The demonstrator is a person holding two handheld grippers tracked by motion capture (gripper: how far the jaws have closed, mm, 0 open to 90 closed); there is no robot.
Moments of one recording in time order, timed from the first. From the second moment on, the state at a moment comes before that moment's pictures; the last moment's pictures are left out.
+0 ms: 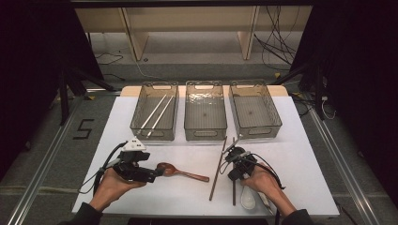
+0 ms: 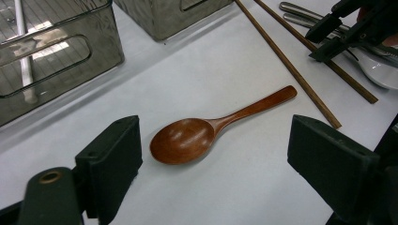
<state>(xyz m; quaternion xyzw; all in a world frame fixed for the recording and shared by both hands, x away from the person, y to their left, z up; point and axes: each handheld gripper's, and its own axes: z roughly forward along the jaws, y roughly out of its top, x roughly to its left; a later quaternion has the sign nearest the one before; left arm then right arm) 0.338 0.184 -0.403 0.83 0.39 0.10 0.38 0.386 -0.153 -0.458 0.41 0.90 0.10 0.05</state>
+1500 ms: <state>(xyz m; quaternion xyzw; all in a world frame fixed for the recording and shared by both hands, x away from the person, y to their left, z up) 0.337 0.182 -0.404 0.84 0.39 0.09 0.37 0.370 -0.160 -0.455 0.39 0.92 0.09 0.02</state>
